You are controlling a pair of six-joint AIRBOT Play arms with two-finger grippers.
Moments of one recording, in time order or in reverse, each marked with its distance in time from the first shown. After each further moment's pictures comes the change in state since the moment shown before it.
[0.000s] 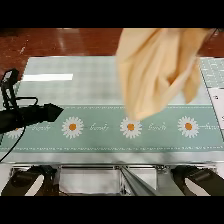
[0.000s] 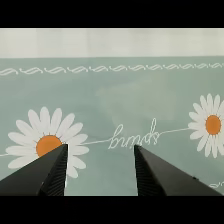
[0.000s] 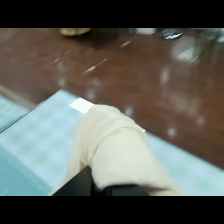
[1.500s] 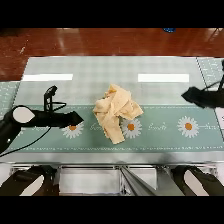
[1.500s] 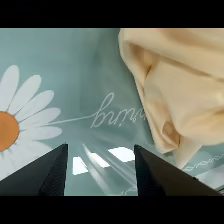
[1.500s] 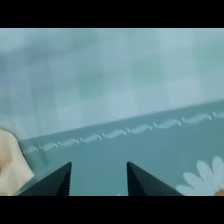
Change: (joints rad) left arm -0.060 -0.372 -0.153 -0.271 0.168 0.108; right arm -0.570 0.101 -0.911 -0.144 -0.093 0.197
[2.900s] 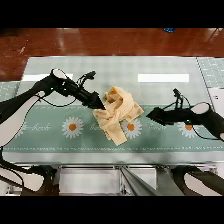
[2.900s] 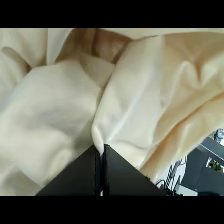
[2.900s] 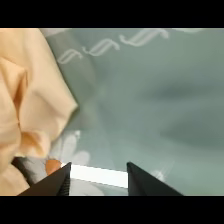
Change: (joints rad) left arm -0.054 -0.800 0.684 -0.370 -0.484 0.439; right arm 0.262 -0.281 -0.219 0.422 -0.150 -0.184
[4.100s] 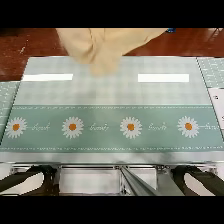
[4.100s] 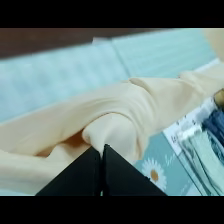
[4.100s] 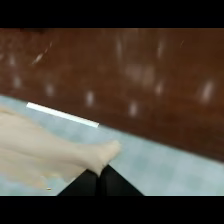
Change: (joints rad) left arm 0.278 0.453 0.560 -0.003 0.171 -0.226; right arm -0.037 0.116 1.215 -0.274 0.266 -0.013
